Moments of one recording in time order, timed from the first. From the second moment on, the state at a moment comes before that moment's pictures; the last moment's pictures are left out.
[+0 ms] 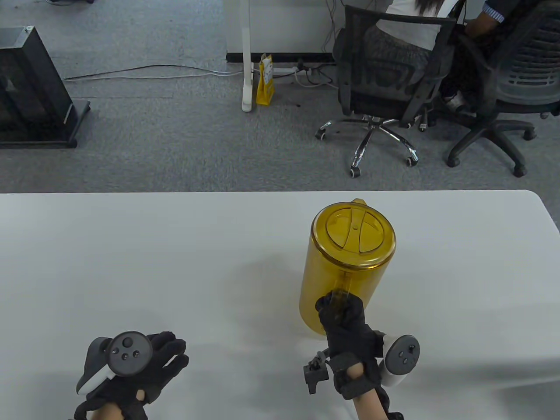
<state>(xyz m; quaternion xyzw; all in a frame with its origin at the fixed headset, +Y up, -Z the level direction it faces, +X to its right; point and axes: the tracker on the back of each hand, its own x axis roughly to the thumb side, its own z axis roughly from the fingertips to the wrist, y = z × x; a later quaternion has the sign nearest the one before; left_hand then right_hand) -0.292 -0.729 -0.239 -0.15 -0.15 0.23 0.95 0.136 -0.701 -0.260 0.16 -0.23 0.65 0.71</state>
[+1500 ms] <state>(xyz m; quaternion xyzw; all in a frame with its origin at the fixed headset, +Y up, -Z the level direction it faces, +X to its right) -0.287 -0.734 -0.240 -0.18 -0.15 0.21 0.95 0.095 -0.679 -0.238 0.33 -0.08 0.49 0.80</state>
